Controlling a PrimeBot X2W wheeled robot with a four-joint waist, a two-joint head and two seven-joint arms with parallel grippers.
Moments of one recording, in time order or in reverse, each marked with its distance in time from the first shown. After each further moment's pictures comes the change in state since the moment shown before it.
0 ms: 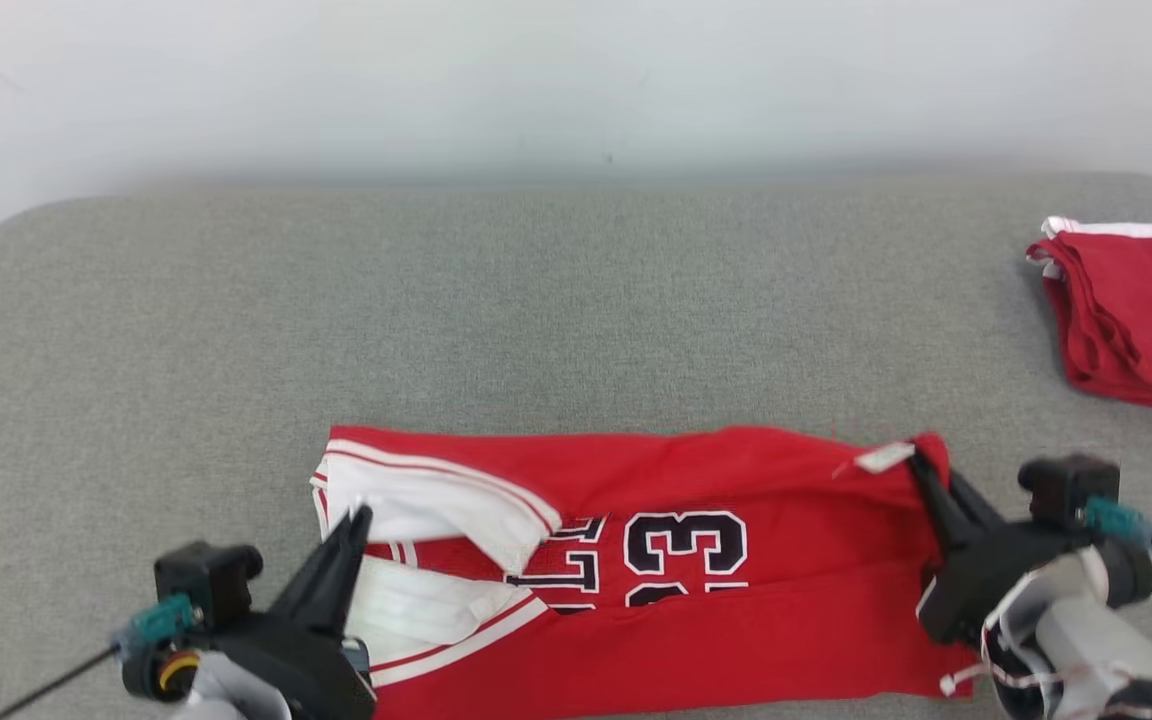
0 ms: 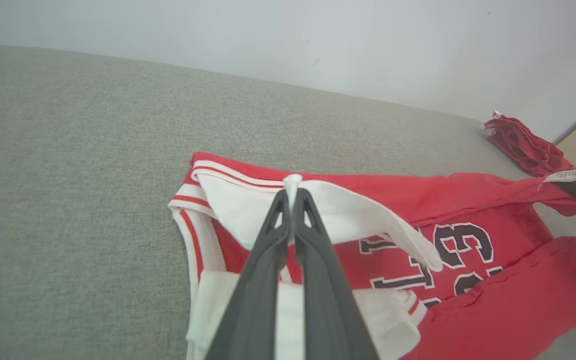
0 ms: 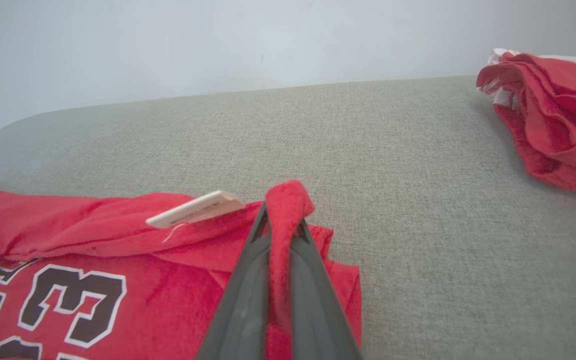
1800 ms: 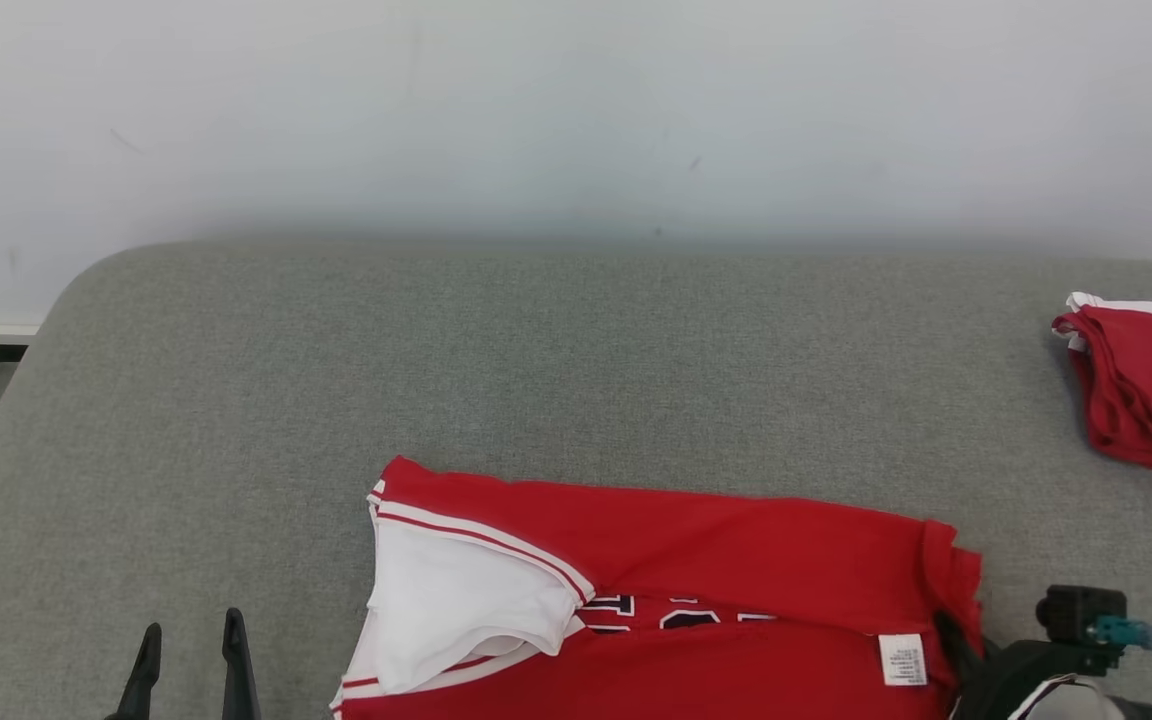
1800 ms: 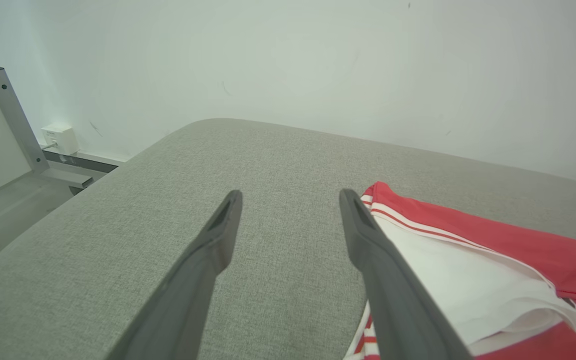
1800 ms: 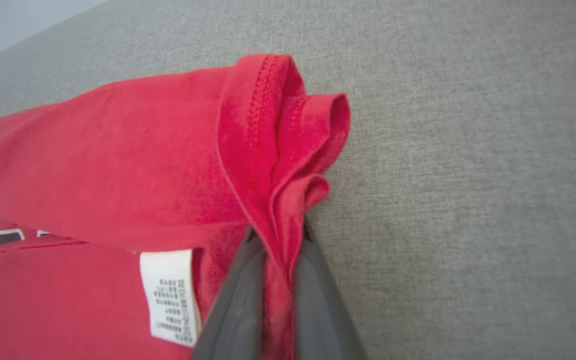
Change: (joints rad) left arm 0.472 -0.396 0.837 -0.136 0.737 -0.094 -0.001; right arm 0.173 0.052 -0.074 0.127 0.094 0.000 0.146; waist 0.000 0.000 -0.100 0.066
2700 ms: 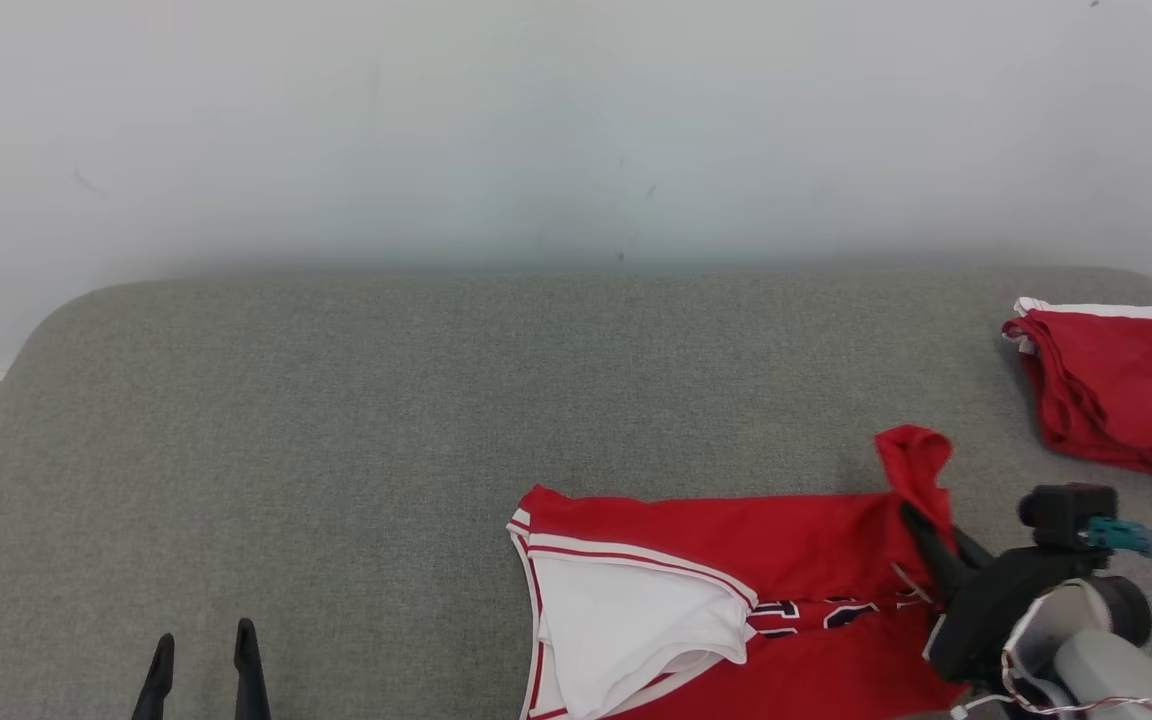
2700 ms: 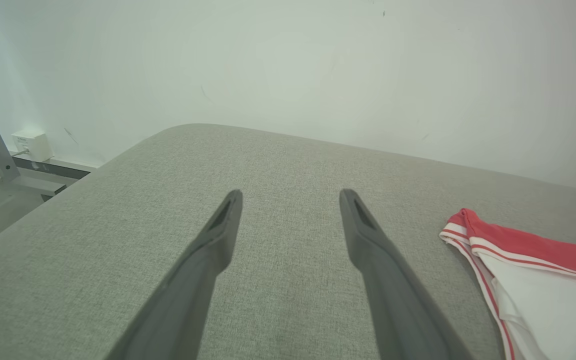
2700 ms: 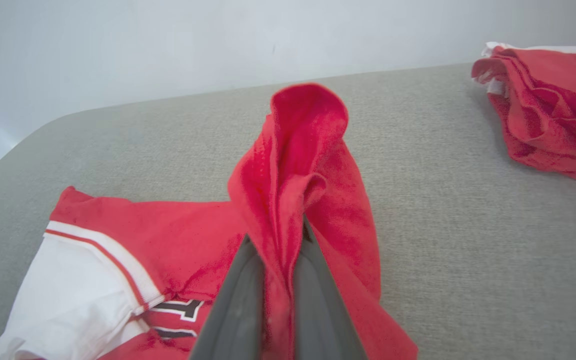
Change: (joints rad) left arm 0.008 -0.051 0.045 0.014 0.050 -0.039 0.000; right arm -0.077 -0.119 0.073 -0.235 0.022 0.000 0.035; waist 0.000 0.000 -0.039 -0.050
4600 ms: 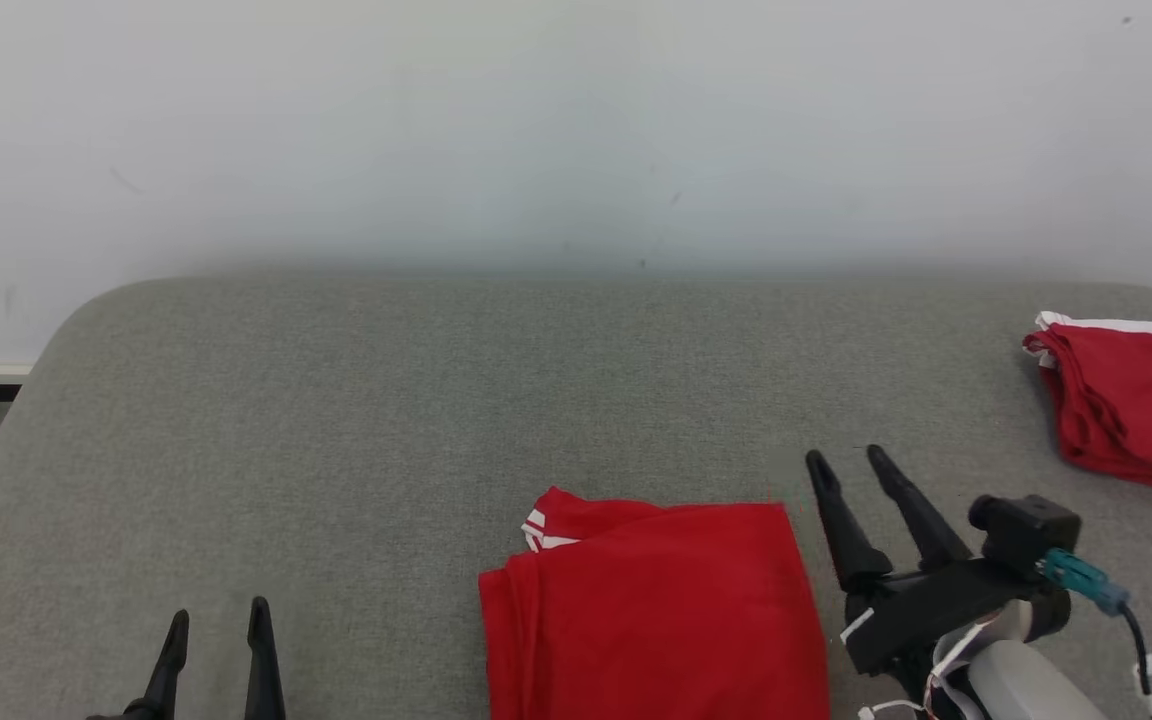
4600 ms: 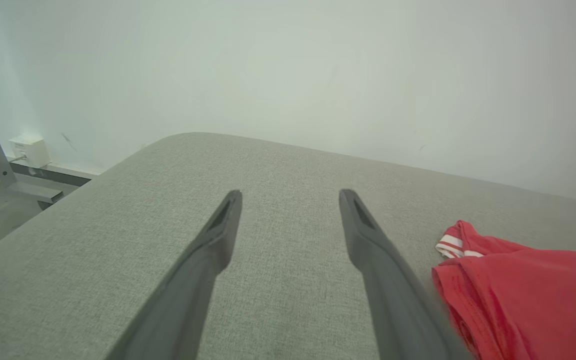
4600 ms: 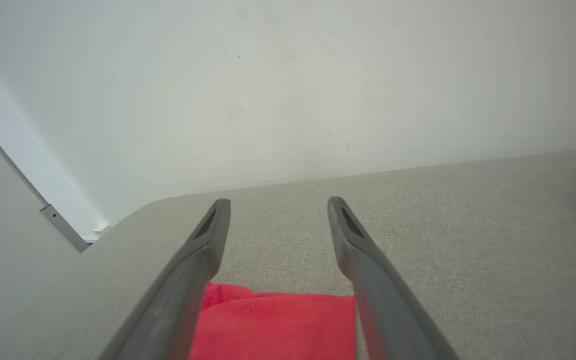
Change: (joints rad) left arm -0.041 -0.003 -0.019 0.028 0.001 -0.018 0.000; right arm 0.064 0.224 -0.138 -0.137 -0.186 0.000 -0.179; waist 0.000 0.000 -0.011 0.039
